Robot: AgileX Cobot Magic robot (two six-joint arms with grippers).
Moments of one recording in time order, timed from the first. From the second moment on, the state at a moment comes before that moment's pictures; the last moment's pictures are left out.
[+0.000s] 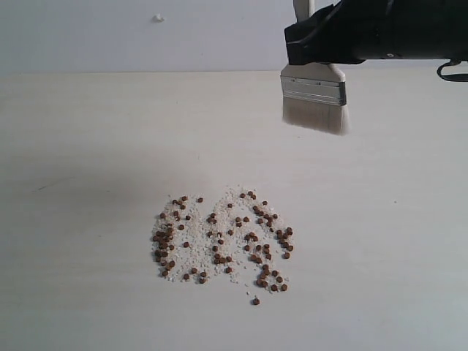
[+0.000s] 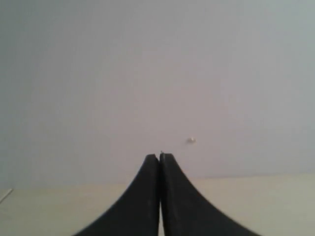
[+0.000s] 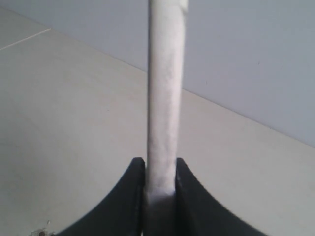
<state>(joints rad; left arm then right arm) -0.30 0.01 -0.05 -0.43 -0.04 0.42 0.30 1.53 -0.95 1.72 0.38 -1.83</state>
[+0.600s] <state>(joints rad) -0.30 0.01 0.00 -0.45 0.19 0.36 0.30 1.53 -0.95 1.70 0.39 -1.83</state>
